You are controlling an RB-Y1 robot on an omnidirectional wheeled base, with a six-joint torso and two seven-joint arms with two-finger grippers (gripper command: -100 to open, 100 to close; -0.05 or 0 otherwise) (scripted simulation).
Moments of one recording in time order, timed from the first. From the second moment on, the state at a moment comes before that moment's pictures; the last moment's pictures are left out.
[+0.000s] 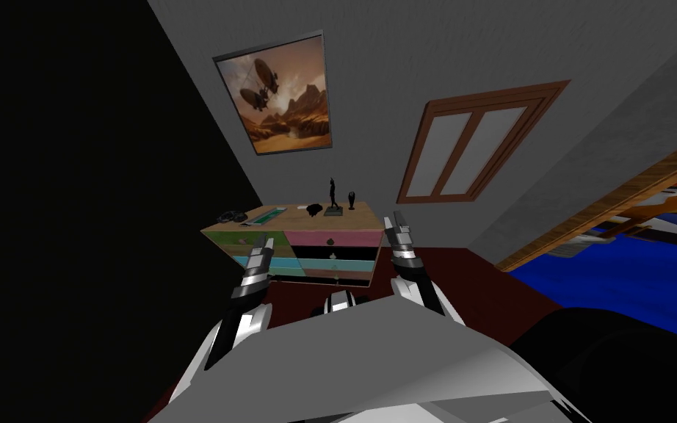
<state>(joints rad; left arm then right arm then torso) 0.42 0.15 0.06 -2.12 -0.01 -0.45 -0.13 0.53 -0.01 -0.03 -2.28 0.04 -0.54 0.02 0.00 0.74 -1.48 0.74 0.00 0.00</state>
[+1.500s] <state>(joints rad) 0.36 0.15 0.03 -1.79 -0.06 -0.48 -0.17 0.53 -0.01 -0.03 -2.28 0.04 -0.54 0.02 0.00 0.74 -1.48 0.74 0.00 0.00</state>
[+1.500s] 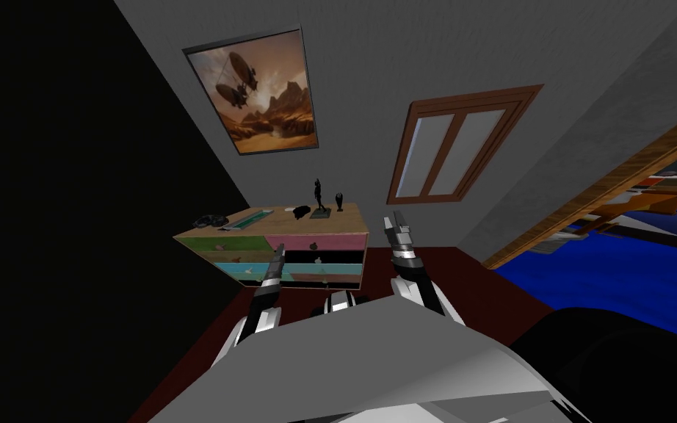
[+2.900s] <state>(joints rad) 0.30 0.06 0.00 -1.49 -0.11 -0.51 -0.20 0.53 -0.01 -0.03 -2.28 0.04 -0.54 0.02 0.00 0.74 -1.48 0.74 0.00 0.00</state>
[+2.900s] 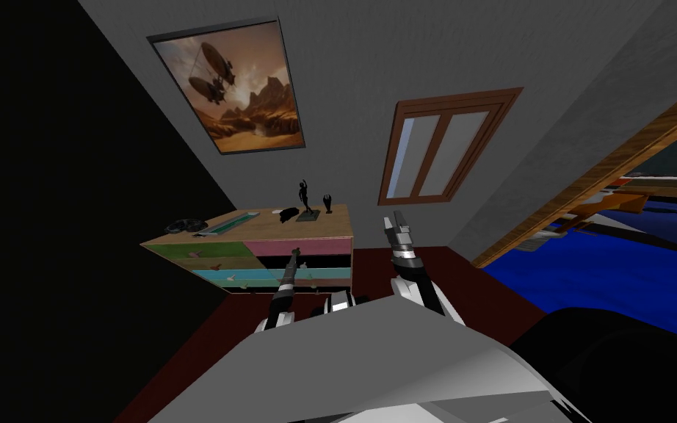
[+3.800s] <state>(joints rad) 0.30 0.04 -0.01 -1.52 -0.12 -0.49 -0.20 0.53 -0.01 -0.03 -2.28 0.04 -0.54 0.02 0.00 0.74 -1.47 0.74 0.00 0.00</state>
